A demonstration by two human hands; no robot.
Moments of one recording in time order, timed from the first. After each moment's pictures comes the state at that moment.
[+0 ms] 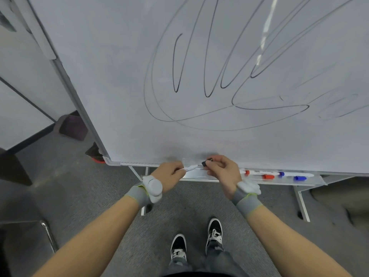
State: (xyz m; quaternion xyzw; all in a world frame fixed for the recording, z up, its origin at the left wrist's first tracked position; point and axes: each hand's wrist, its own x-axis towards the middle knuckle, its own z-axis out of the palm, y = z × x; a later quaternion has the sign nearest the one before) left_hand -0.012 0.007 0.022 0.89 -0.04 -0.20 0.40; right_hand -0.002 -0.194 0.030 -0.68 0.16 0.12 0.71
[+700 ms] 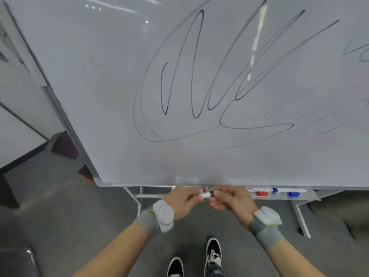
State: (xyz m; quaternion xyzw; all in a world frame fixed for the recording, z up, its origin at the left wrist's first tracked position) left_hand -0.015 -0.043 0.028 0.88 -0.20 -0.16 0.41; right_hand -0.019 -0.243 0.045 -0.66 0.14 0.23 0.71
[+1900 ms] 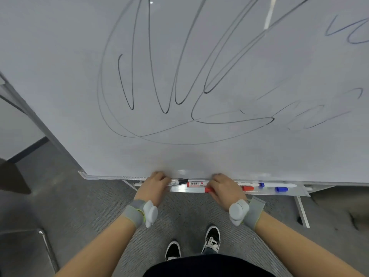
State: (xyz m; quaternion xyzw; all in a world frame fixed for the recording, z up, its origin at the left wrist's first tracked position) left_hand 0.002 -0.042 -0.024 0.98 -0.12 -0.08 0.16; right_hand 0.023 -0.309 -0.008 -0.95 -0.26 0.12 0.14
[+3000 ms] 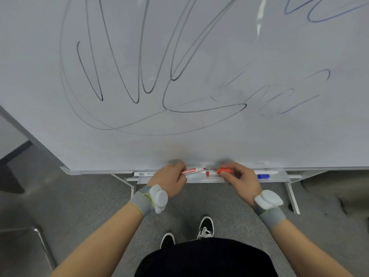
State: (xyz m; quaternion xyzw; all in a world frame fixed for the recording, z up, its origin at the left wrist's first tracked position) left_hand 0.010 -0.137 0.021 0.94 -0.13 -0.14 0.28; right_hand 0.005 -0.386 0.027 -0.80 0.06 0.12 0.59
